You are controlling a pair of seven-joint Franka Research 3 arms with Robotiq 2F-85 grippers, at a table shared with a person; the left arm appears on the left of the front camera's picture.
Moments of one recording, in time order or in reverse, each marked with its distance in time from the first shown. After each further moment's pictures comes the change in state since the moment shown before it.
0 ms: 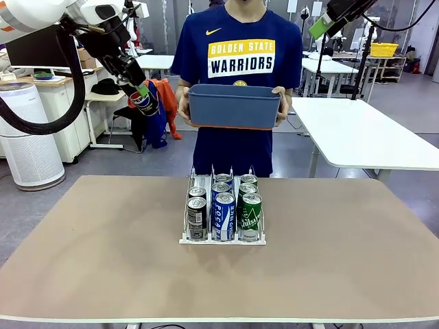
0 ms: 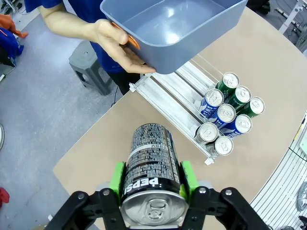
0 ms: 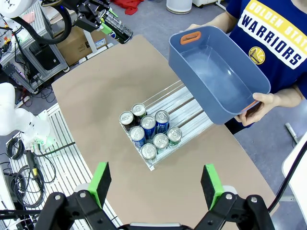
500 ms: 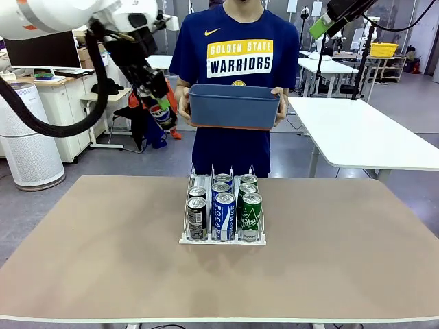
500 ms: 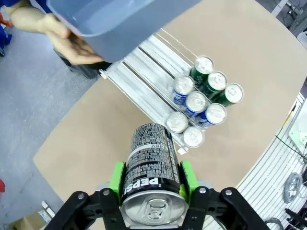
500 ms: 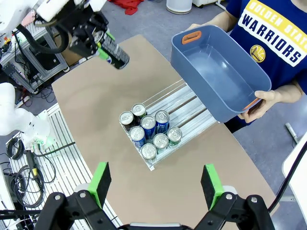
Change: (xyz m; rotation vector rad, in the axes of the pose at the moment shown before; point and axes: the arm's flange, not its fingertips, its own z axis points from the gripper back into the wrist) left arm 0.021 -0.081 -0.022 -0.033 0.127 -0.006; right arm 0.000 0.000 0.000 0.000 0.000 0.000
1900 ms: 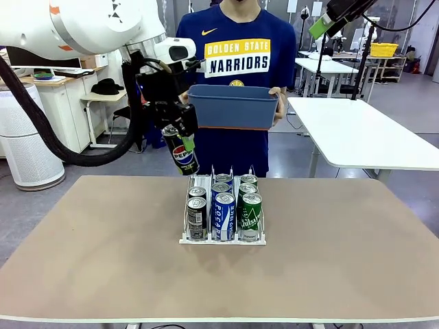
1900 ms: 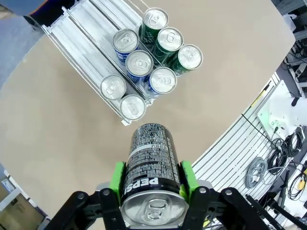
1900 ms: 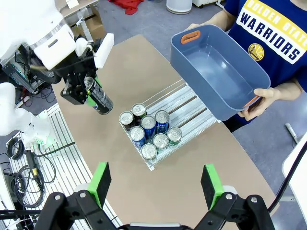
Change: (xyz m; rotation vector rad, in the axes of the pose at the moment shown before) left arm -0.012 -0.081 -0.052 -0.148 0.205 0.119; right arm 0.000 0.000 0.000 0.000 0.000 0.000
